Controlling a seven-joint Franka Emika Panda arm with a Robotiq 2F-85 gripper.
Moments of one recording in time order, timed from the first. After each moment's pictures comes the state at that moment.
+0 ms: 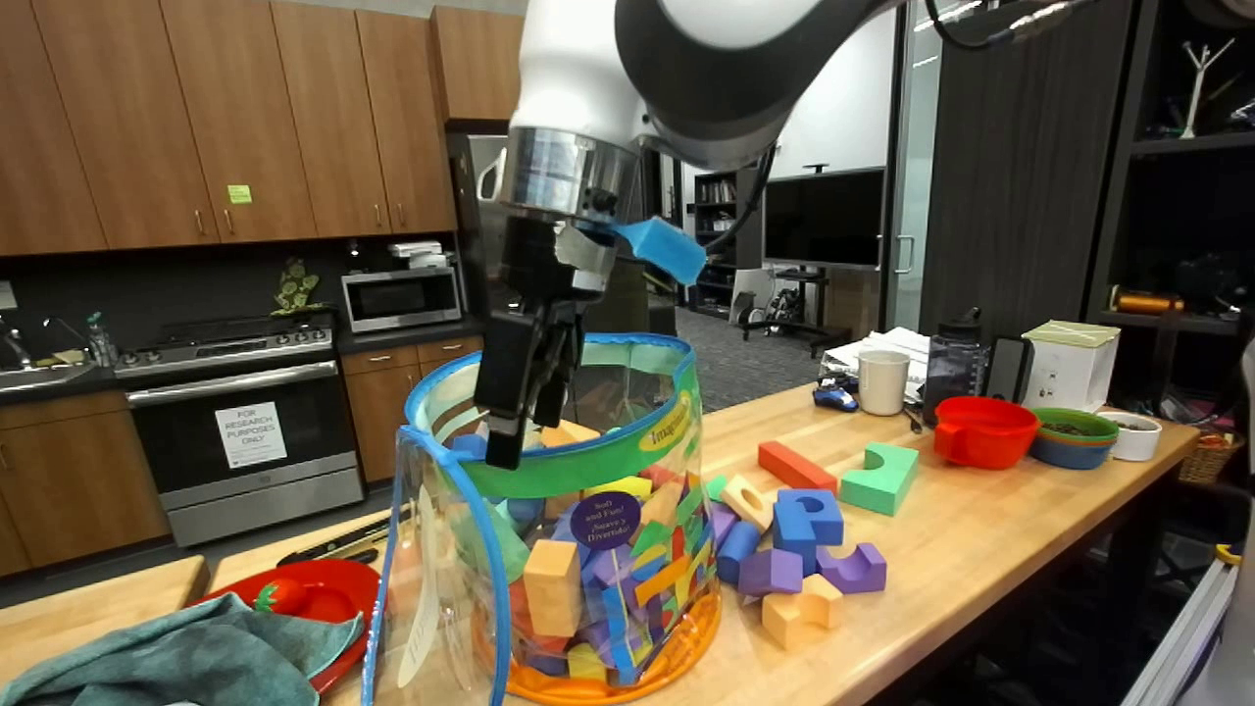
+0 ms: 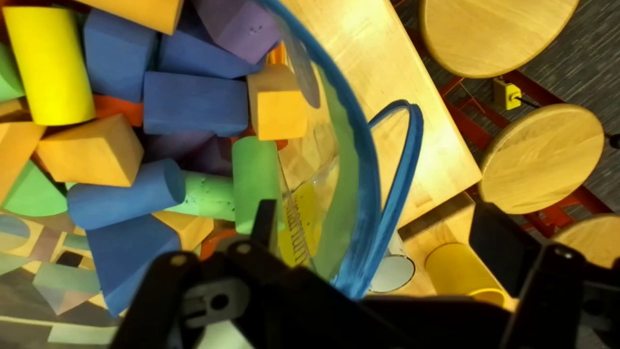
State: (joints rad) arm 0.44 0.00 0.46 -1.96 0.13 2.23 0.00
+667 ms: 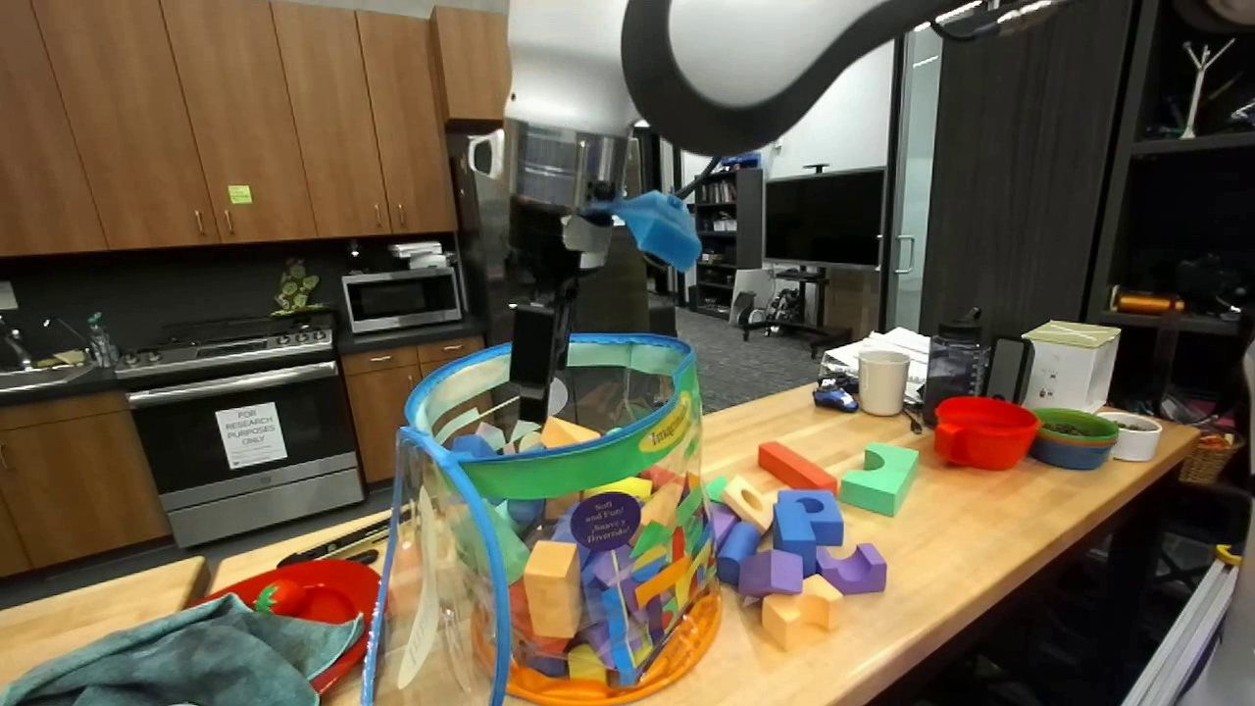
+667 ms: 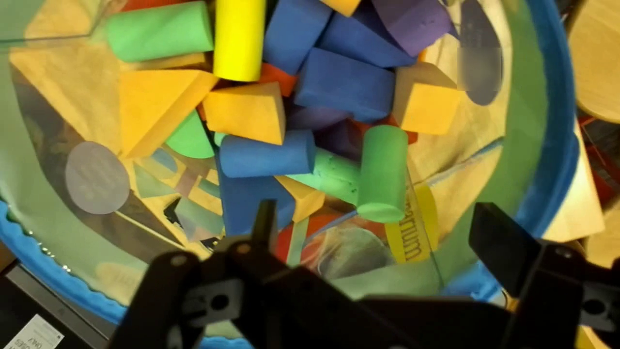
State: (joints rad) arm 0.43 0.01 0.44 -1.91 -0.20 2.17 0.01
